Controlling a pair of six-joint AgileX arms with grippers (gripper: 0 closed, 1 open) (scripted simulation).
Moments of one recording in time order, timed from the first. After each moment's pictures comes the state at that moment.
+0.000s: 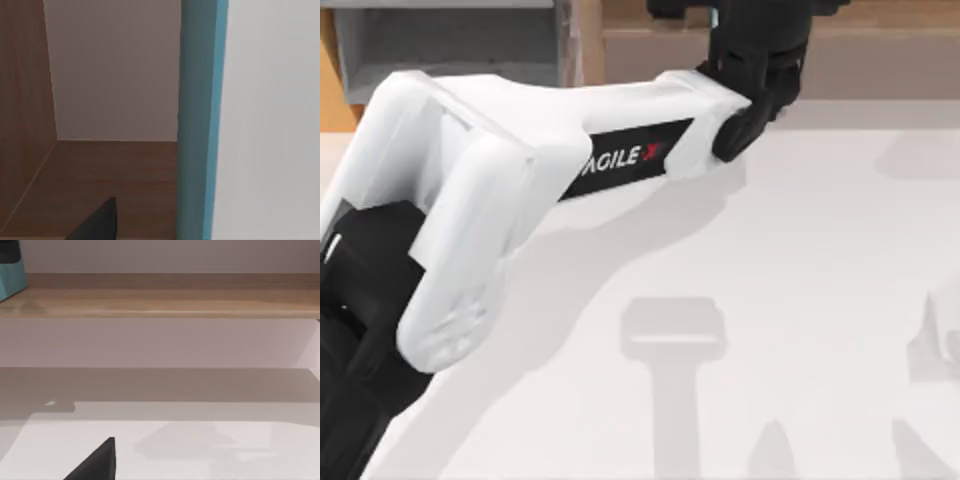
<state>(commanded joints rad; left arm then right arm) -0.76 2.44 1.92 0.54 -0.71 0.01 0.00 0.00 0.00 0.00 0.00 0.00</state>
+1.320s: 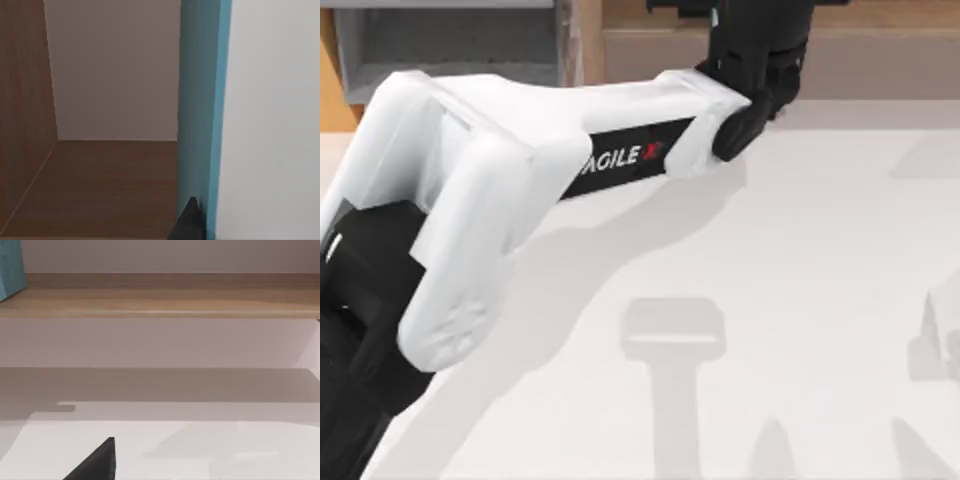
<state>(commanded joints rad) -0.76 2.43 1.92 0.54 -0.71 0.01 0.00 0.00 0.00 0.00 0.00 0.00</state>
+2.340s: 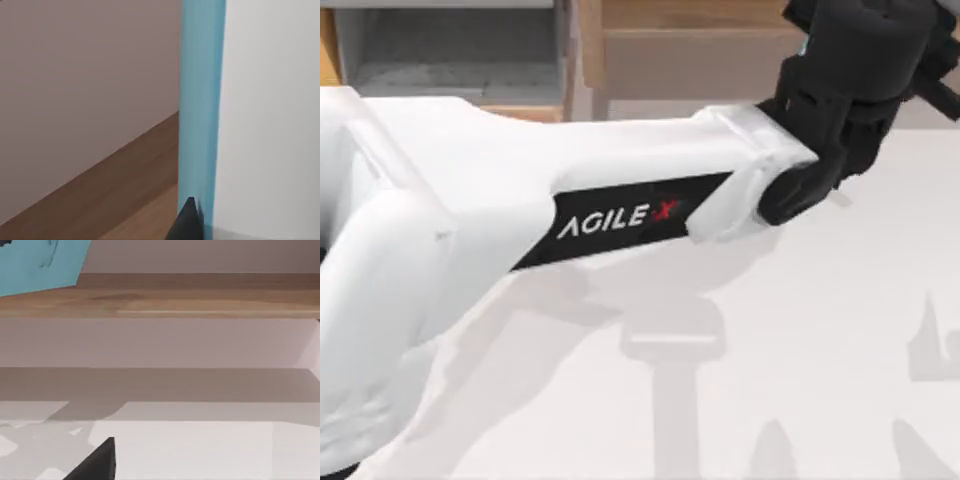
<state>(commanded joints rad) -0.96 2.15 1.67 0.42 -0.50 0.41 0.00 0.00 0.00 0.00 0.00 0.00</state>
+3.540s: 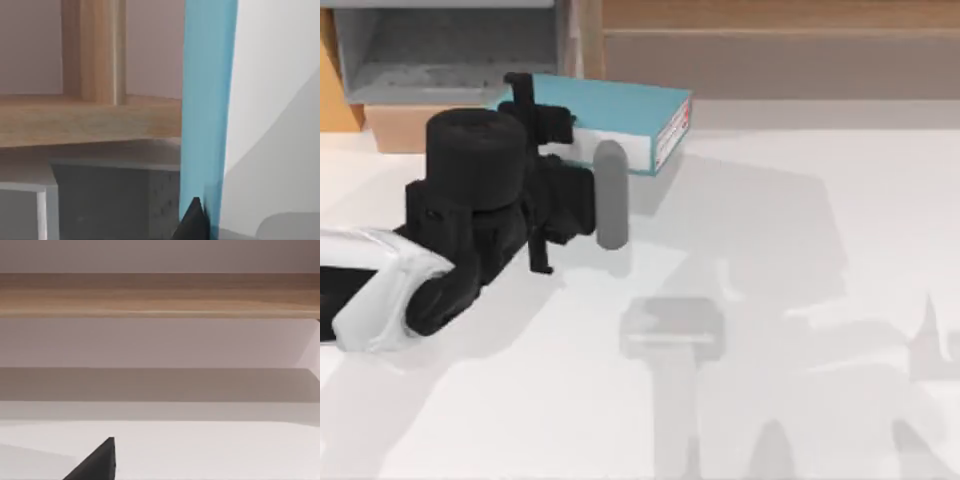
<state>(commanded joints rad) -0.54 1.65 0.71 0.58 -0.18 1.39 0.00 0.00 0.00 0.00 0.00 0.00</state>
